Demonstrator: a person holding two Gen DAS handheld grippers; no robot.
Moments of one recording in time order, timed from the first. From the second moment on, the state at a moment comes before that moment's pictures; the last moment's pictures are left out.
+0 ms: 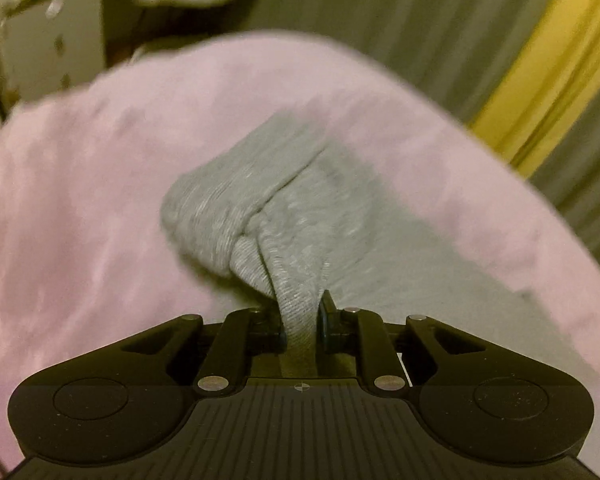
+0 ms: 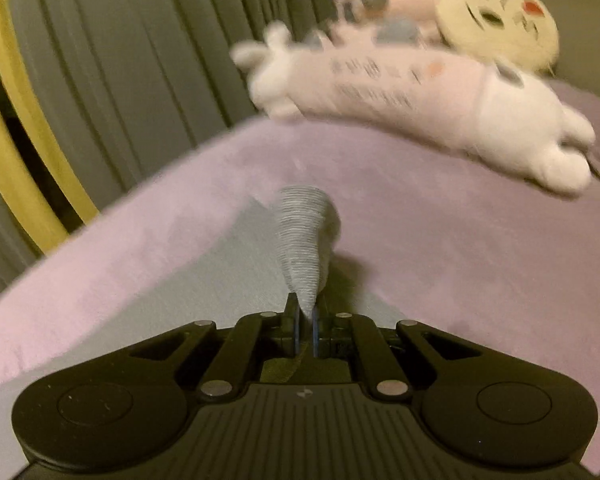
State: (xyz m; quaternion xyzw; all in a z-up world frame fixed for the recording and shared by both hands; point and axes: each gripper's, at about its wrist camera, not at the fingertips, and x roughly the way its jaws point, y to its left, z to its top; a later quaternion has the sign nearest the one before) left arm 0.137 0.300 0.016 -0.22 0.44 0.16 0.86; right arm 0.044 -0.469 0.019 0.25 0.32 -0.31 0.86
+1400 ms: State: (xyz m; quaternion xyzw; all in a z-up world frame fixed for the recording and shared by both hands) left arm 0.195 0.084 0.033 0.03 0.40 -0.06 0.91; right arm 0.032 -0.499 -0.015 0.32 0.37 -0.33 0.81
